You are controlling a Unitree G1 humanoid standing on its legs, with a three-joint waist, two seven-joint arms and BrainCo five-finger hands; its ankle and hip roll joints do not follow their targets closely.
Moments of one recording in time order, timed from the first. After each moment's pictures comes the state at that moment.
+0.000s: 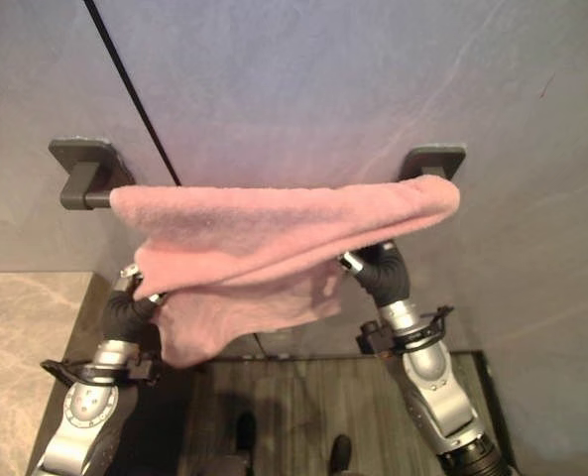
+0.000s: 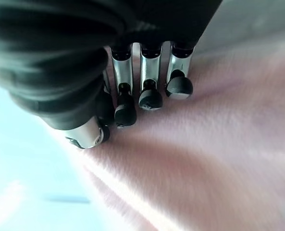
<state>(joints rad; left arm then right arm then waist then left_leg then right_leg) 0.17 0.43 -0.10 -0.29 -0.39 -0.38 0.15 -0.08 -0.45 0.32 -0.39 0.49 -0.33 -0.01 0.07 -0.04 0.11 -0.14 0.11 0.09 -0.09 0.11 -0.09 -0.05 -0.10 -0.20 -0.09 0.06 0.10</state>
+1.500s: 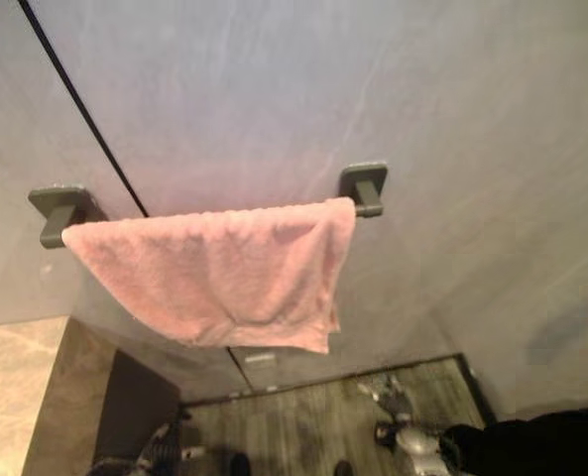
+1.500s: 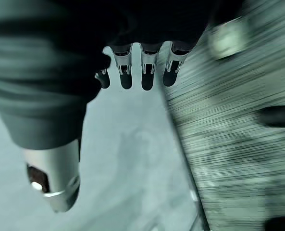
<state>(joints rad) 0.02 0.26 -0.24 1.19 0.04 -0.14 0.21 -0.06 -0.21 0.20 1.16 0.61 -0.12 -0.06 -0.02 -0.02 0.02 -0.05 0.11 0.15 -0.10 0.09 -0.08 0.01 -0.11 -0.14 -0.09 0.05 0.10</state>
